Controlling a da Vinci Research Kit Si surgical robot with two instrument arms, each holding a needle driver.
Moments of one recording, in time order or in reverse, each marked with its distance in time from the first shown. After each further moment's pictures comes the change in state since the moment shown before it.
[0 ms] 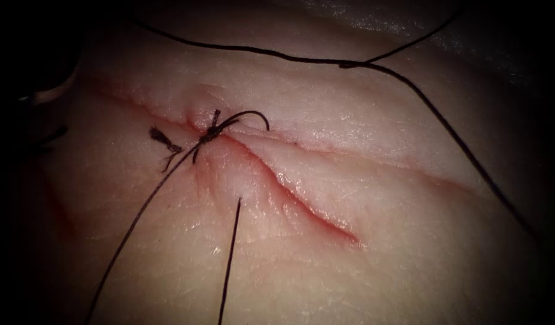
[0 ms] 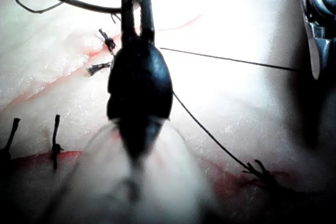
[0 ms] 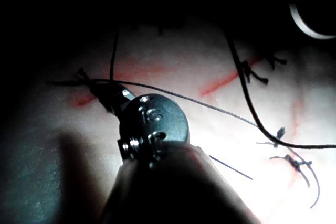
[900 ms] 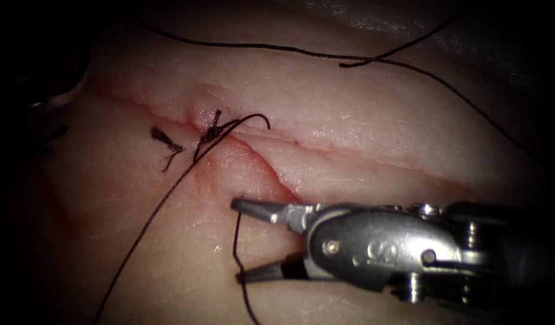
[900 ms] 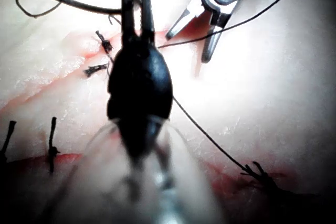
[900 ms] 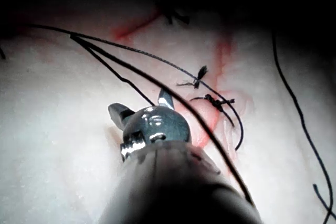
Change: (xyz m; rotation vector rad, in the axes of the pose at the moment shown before) right arm -0.014 0.008 -0.003 -0.490 -0.198 0.072; left arm 0.000 0.000 0.000 -0.006 -0.009 0.001
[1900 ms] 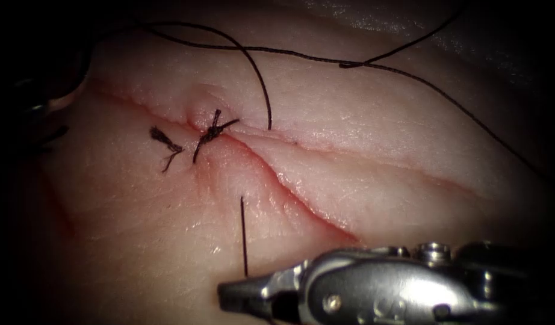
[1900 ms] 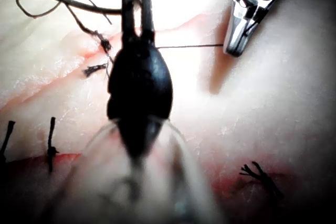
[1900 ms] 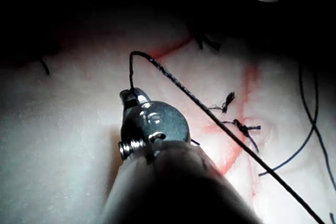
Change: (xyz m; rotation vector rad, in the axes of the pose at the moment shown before) right arm 0.006 -0.004 -0.004 0.236 0.091 -0.056; left arm 0.000 0.000 0.000 -0.004 0.000 0.000
